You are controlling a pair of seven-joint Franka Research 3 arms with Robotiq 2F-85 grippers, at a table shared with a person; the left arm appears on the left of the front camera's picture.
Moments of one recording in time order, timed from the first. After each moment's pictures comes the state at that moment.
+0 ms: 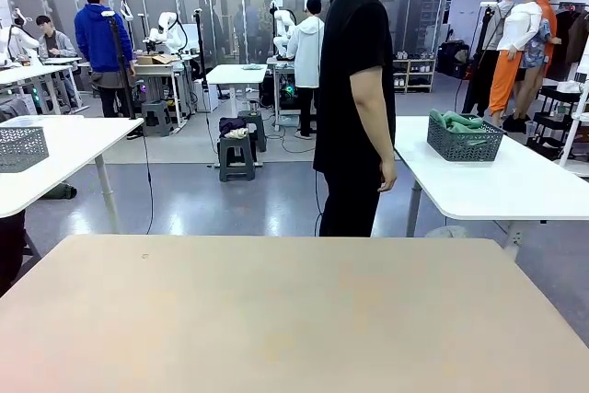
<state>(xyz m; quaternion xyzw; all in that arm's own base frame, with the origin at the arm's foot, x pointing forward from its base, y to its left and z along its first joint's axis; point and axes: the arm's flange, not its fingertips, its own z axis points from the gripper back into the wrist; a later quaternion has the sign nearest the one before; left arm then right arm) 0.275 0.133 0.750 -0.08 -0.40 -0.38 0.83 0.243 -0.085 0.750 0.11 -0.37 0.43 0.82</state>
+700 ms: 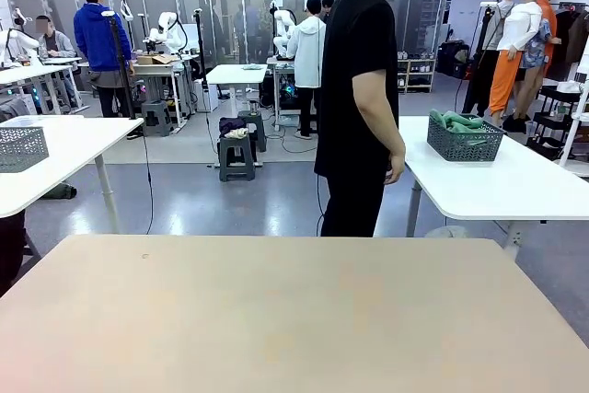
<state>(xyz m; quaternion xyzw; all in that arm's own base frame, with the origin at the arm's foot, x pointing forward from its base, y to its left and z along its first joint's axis) 0.271 0.137 0.754 -0.08 -0.39 -0.38 0.84 0.248 -0.082 0.754 0.12 -0.35 0.43 0.82</state>
